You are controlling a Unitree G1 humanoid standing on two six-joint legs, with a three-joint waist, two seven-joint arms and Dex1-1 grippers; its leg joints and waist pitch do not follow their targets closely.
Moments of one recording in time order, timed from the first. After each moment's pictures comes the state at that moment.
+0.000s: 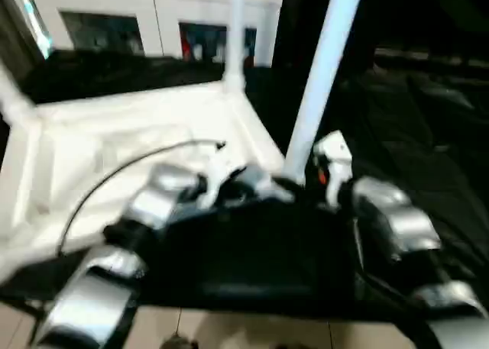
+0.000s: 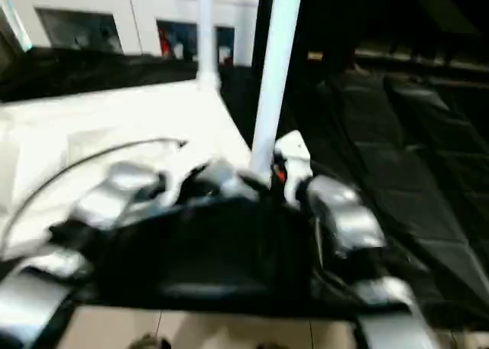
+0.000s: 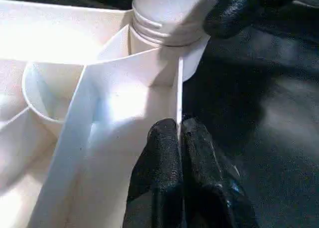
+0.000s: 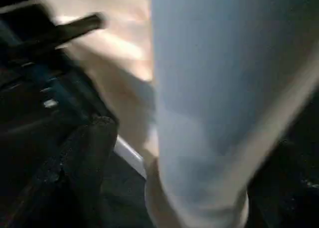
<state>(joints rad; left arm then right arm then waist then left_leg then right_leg) -0.68 0.31 -0.27 0.63 0.01 0.20 -1.18 -0.51 -0.36 0.14 0.40 0.21 0.28 0.97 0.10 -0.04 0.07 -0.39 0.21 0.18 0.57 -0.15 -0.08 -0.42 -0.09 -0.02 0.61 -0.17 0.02</state>
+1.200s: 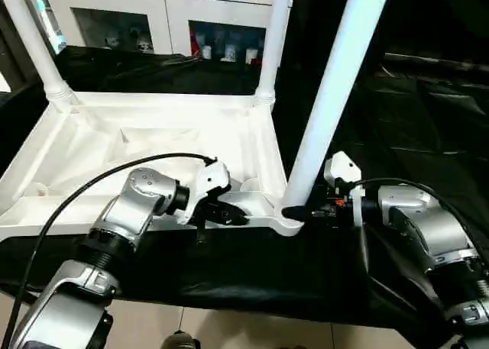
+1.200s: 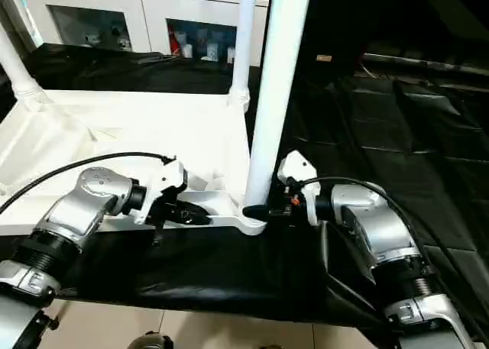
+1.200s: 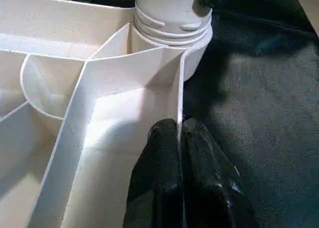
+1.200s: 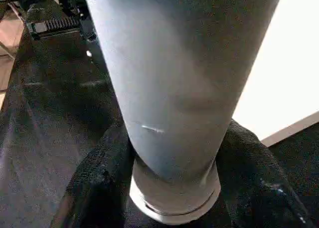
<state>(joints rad) -0.62 0.38 -0.29 0.53 -0.01 0.22 -1.31 -0.46 -0.47 0.19 0.31 0.22 0.29 1.16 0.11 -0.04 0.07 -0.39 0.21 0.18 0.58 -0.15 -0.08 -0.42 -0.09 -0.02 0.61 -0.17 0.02</state>
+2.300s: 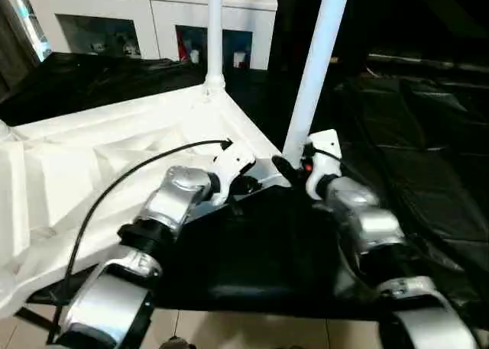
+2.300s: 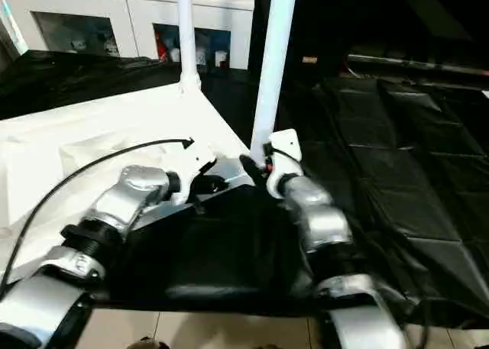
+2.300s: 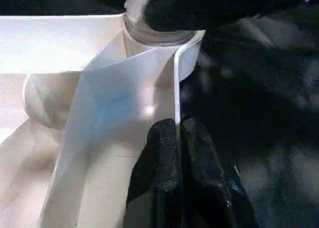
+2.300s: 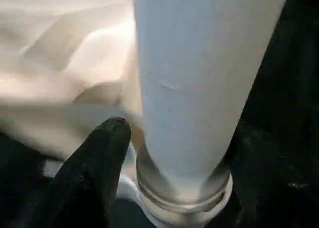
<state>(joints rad) -0.72 0.23 -0.26 0.69 0.08 0.23 -0.95 -0.56 -0.21 0.06 0.56 0.13 0.22 0.62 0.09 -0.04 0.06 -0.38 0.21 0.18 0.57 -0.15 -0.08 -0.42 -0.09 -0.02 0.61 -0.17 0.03</state>
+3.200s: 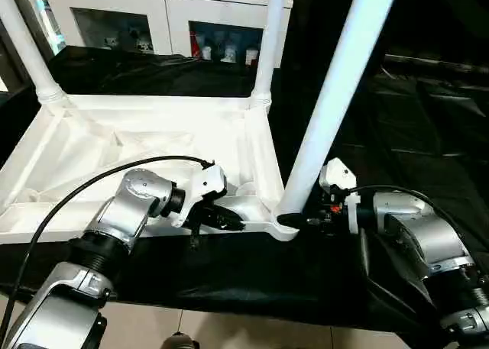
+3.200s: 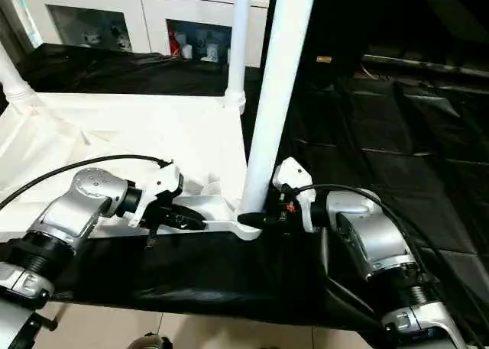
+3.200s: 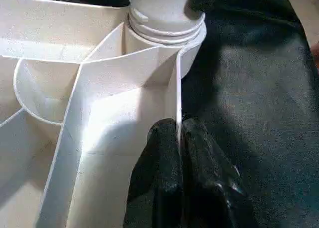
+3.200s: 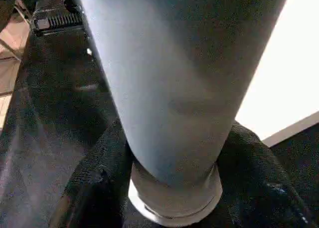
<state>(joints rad) -0.61 0.41 -0.30 0.51 -0.02 0.19 -1.36 -0.43 -0.46 0.20 0.27 0.22 0.30 1.15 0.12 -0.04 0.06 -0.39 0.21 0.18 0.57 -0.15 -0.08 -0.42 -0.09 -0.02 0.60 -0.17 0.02</state>
